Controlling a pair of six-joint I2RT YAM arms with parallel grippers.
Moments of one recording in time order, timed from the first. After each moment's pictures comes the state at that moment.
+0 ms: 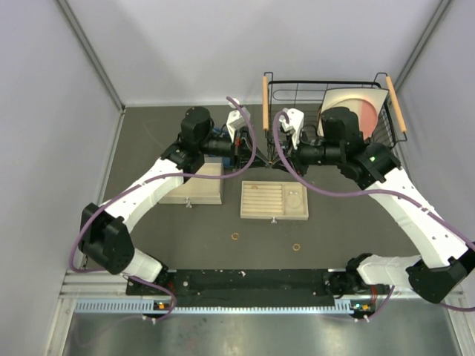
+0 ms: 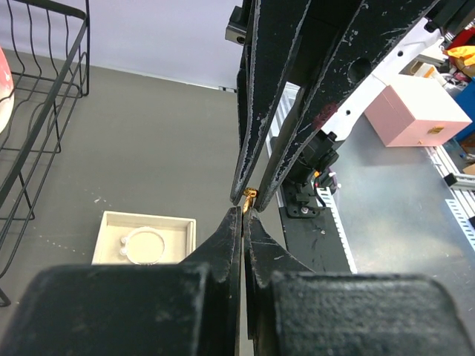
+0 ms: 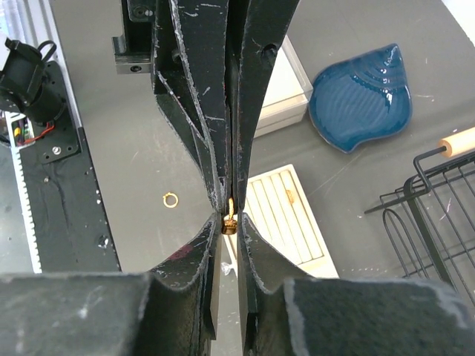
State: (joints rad) left arm -0.55 1.47 1.24 0.14 1.16 -0.21; right arm 0.60 1.22 1.44 -0.72 -0.54 -0.26
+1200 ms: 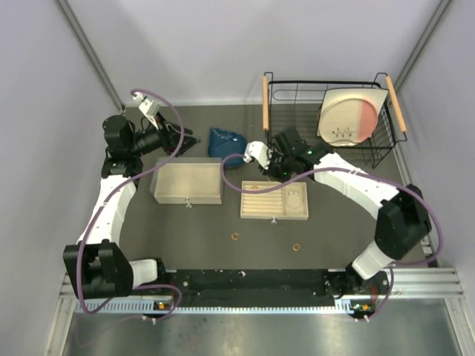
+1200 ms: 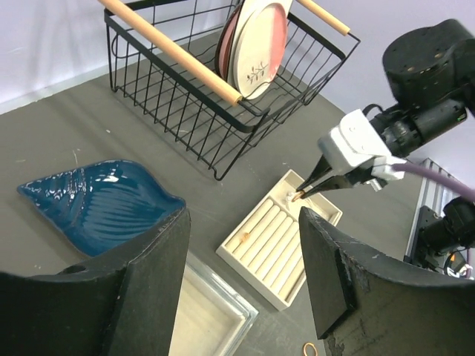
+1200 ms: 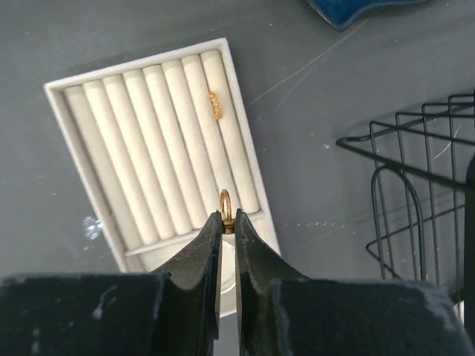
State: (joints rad) left arm 0.05 1.25 1.03 0.15 1.06 -0.28; right arm 0.65 1.55 1.27 -0.64 -0.23 -0.59
